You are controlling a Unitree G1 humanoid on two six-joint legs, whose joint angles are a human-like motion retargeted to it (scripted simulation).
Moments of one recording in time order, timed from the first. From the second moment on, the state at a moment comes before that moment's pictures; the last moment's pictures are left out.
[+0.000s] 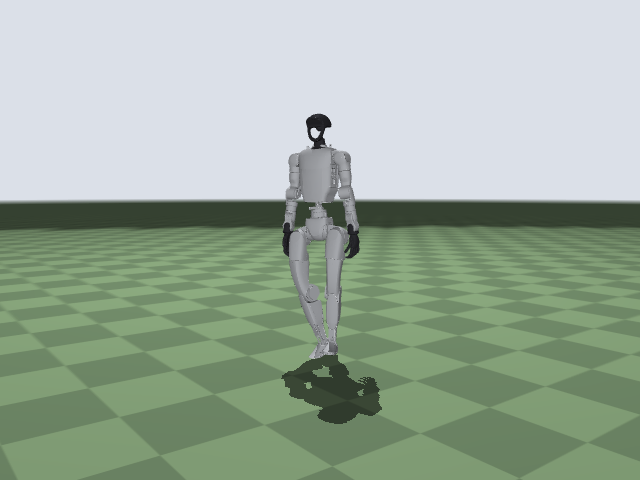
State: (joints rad) left arm 0.09 0.12 0.21 1.67 0.33 -0.02 -0.08; right arm 0.01 -0.09 0.05 1.48 -0.11 -0.08 0.08; waist -0.05 -0.06 -0.04; left_leg 0.03 -0.10 0.33 0.17 -0.38 -0.01; right_leg 0.06 -0.04 -0.37 0.23 0.03 0.06
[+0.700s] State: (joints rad) left arm -0.02 0.09 0.15 1.67 0.36 -0.02 -0.07; right arm 0.03 -0.16 -0.03 1.62 -0.02 -0.07 0.04; waist -0.05 -0.07 -0.01; left_leg 0.03 -0.03 0.46 0.35 -0.33 -0.09; right_leg 0.07 -0.08 -0.27 0.16 -0.03 0.08
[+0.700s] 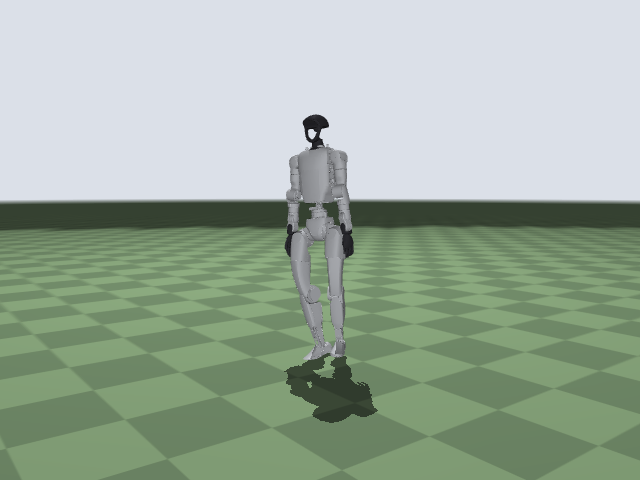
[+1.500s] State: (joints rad) left arm 0.10 0.15 0.25 1.63 0.38 -0.04 -0.09; right arm -0.17 -0.08 0.15 1.56 -0.08 -0.11 -0.02; waist 0.03 -0.07 -0.09; left_leg 0.00 -0.10 0.36 0.23 -0.40 -0.06; right_leg 0.09 -0.07 -0.41 0.12 -0.03 0.11
